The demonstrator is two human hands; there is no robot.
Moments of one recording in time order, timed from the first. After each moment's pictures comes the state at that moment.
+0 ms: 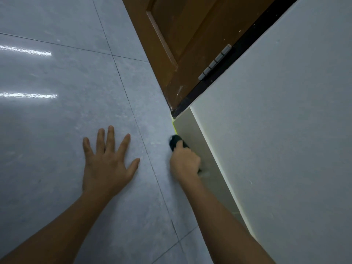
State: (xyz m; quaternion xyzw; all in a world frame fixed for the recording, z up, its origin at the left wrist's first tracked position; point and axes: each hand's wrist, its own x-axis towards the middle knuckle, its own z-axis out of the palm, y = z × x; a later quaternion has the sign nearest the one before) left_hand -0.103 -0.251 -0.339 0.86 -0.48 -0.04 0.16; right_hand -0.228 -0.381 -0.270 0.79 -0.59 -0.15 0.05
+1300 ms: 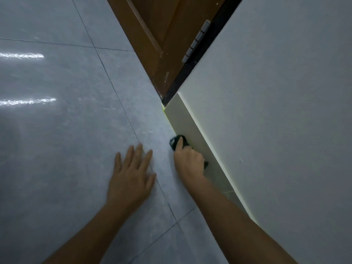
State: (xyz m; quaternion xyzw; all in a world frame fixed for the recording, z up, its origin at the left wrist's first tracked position) left_hand -0.169 -0.242 -0.328 0.78 -0.59 -0.09 0.17; right_hand -0.273 -0.362 -0.263 0.83 -0.51 -0.17 0.17
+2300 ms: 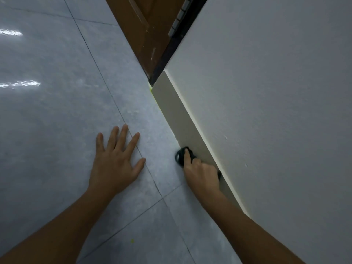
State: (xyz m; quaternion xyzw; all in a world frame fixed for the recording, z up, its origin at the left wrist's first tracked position) left_hand -0.179 -0.232 -0.334 0.78 -0.60 -0.09 0.14; right_hand -0.371 -0.314 -0.256 0.84 -0.45 -0.21 0.21
